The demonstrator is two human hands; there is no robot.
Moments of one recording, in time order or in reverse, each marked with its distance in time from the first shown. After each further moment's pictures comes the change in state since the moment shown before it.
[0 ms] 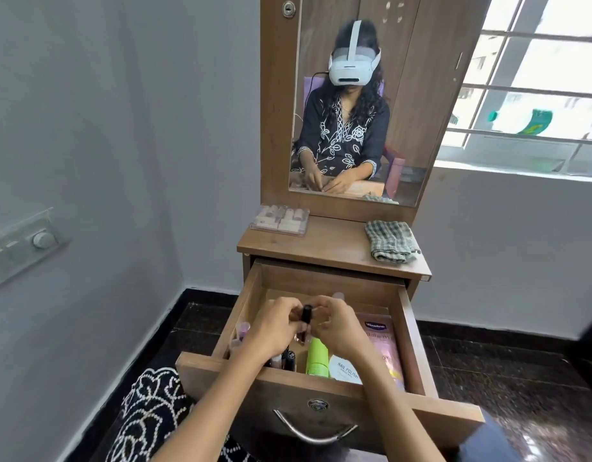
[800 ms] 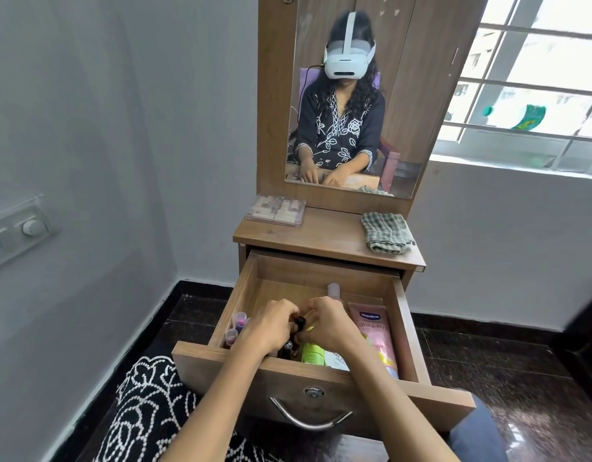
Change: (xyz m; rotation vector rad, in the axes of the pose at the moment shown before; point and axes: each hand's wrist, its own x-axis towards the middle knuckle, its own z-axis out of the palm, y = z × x) left_hand -0.003 -0.012 0.010 0.227 -0.161 0.010; right_hand 0.000 0.003 0.009 -0.175 -0.131 0.042
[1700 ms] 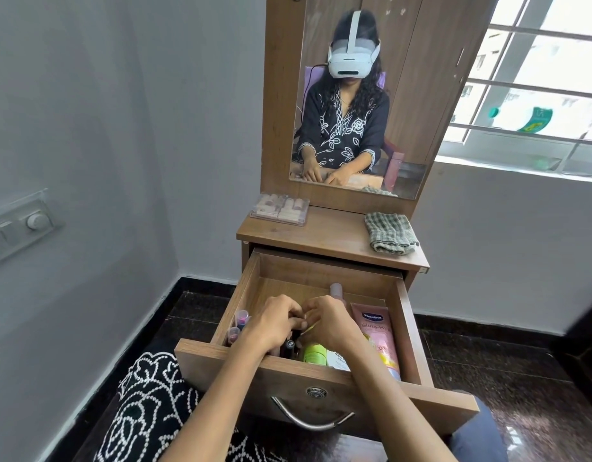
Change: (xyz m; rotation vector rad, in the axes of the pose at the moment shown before) left_hand -0.002 0.000 -0.002 -0.196 0.046 -0.002; right_hand 0.002 -0.001 -0.001 0.007 -0.060 0.021
